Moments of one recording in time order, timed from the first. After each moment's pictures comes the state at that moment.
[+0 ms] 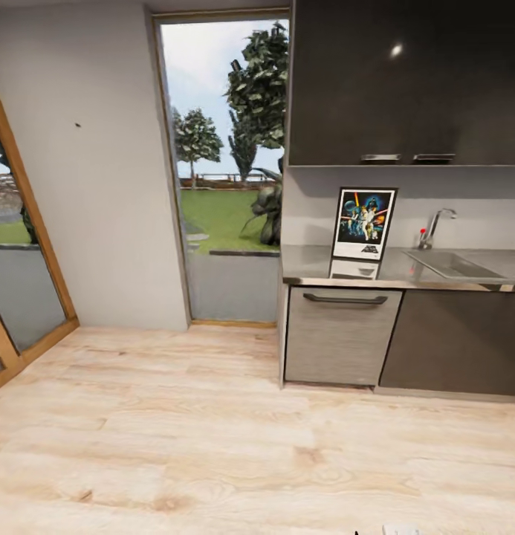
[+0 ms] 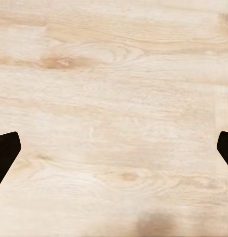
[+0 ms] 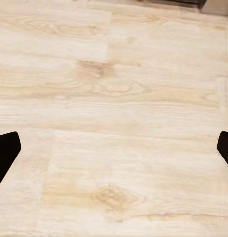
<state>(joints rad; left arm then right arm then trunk) 0.00 -0.03 0.01 -0.69 0.00 -0.03 0.00 -0.15 -0.07 0.00 -0.52 0.00 -0.21 -0.01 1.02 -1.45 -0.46</state>
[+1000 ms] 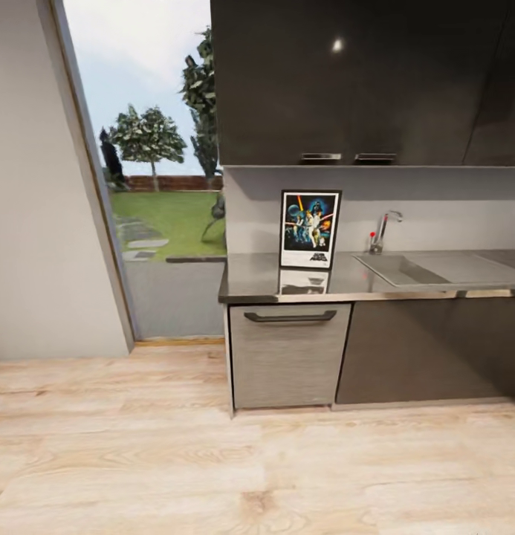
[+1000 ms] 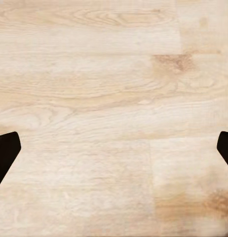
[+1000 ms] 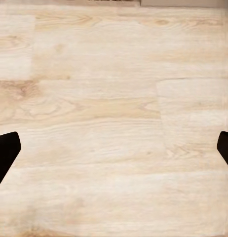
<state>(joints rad) 0.00 -0.03 0.01 -0.69 0.00 -0.03 0.00 -0.14 -0.07 0.00 -0.46 0.00 -0.21 -0.01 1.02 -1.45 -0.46</state>
